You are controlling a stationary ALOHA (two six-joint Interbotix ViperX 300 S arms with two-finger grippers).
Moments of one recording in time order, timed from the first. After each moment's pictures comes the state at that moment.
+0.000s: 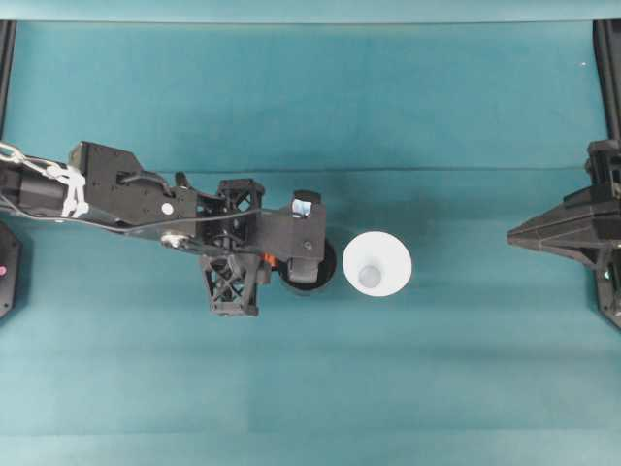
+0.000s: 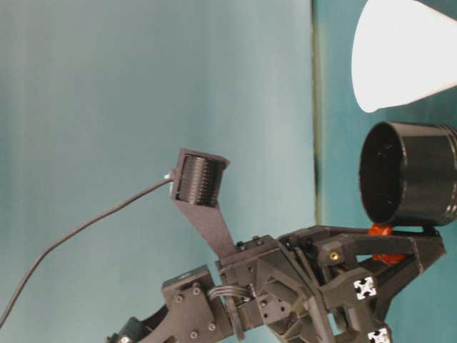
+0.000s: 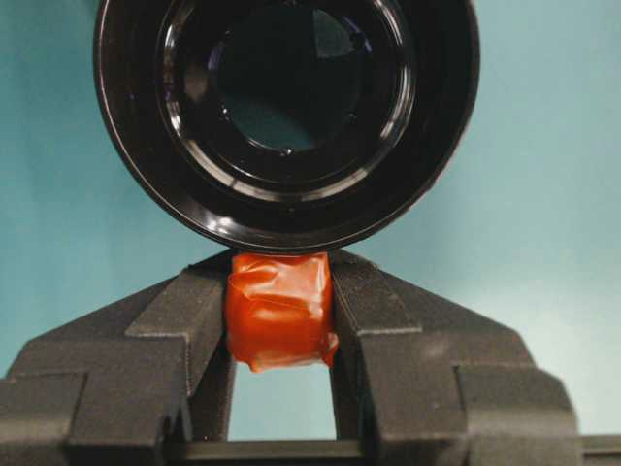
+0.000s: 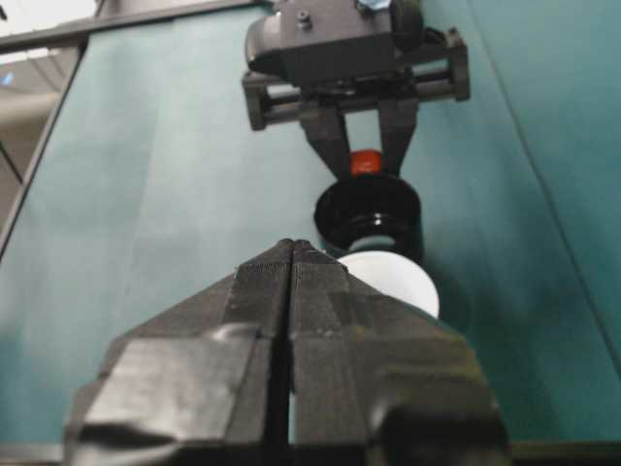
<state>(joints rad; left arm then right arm) 0.03 0.16 0.47 0.02 0.49 0.07 0.03 -1.05 1.15 0.04 0.14 0.14</state>
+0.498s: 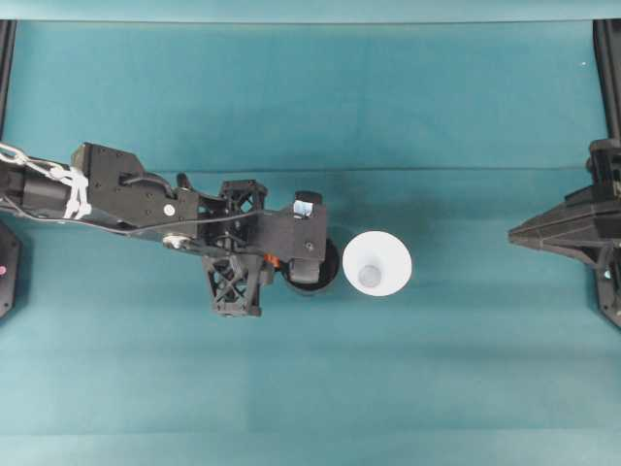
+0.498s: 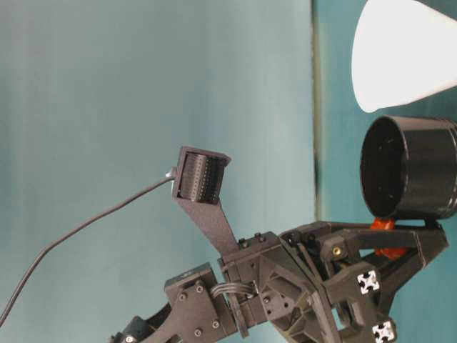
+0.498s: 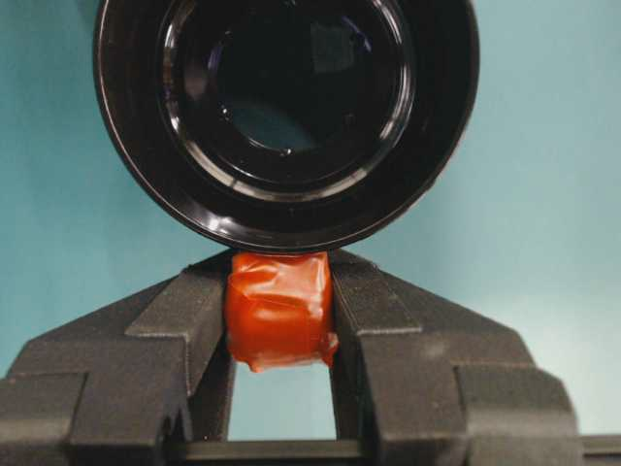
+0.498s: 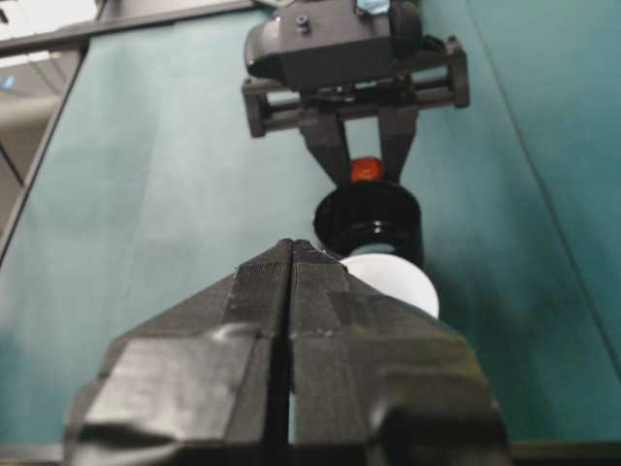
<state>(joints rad) 0.03 0.16 0.47 0.02 0.45 0.08 0.04 -1.06 1.15 0.04 0.14 0.14</state>
